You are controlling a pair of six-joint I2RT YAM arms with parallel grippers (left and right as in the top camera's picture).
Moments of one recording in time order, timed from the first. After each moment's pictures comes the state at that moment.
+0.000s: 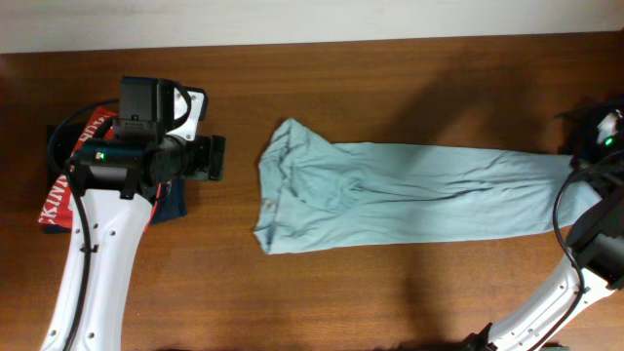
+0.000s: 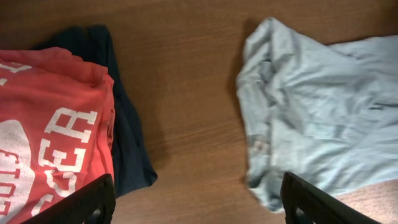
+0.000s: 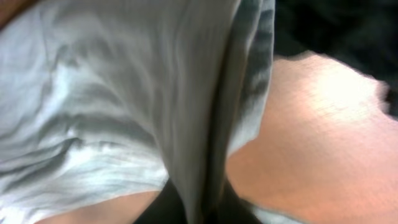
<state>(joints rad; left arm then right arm) -0.11 1.44 1.50 -1.08 0.02 0.07 -0.68 2.25 2.09 -1.48 -0.10 -0.09</state>
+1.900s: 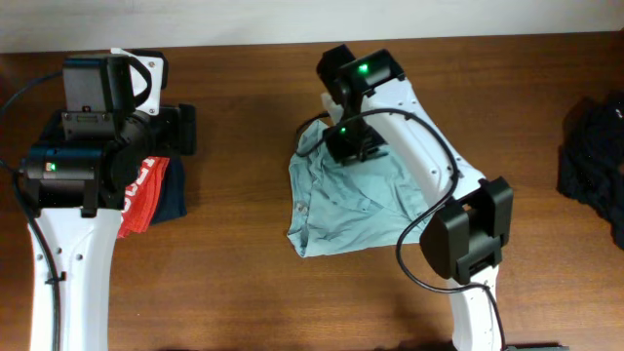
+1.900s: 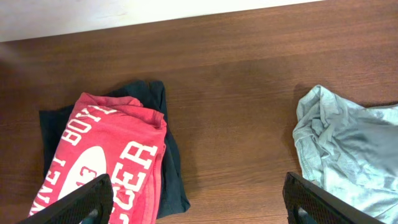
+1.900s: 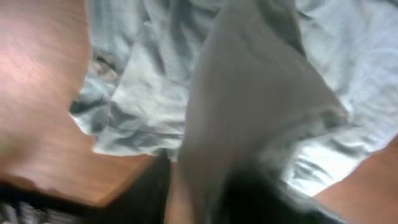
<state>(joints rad) -0.05 1.42 1.72 -1.11 -0.04 0.07 0.48 2.20 2.16 -1.52 -0.06 0.10</state>
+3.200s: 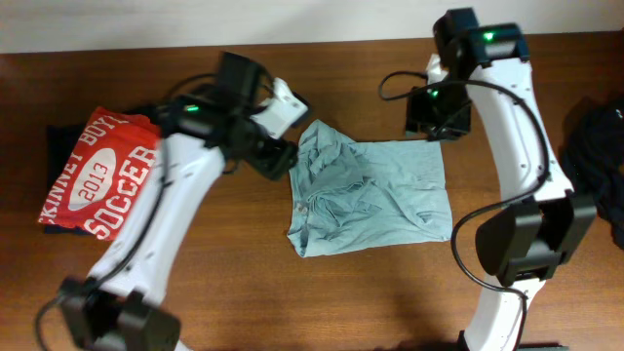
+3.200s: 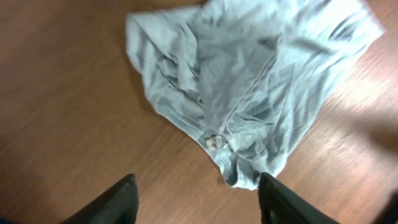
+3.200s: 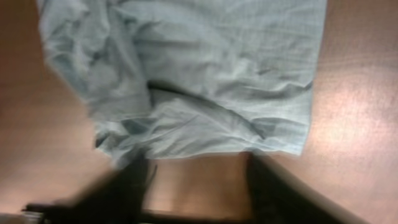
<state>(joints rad) -0.36 1.73 1.69 -1.12 0.26 0.37 0.11 2.07 2.10 -1.53 -0.18 0.29</state>
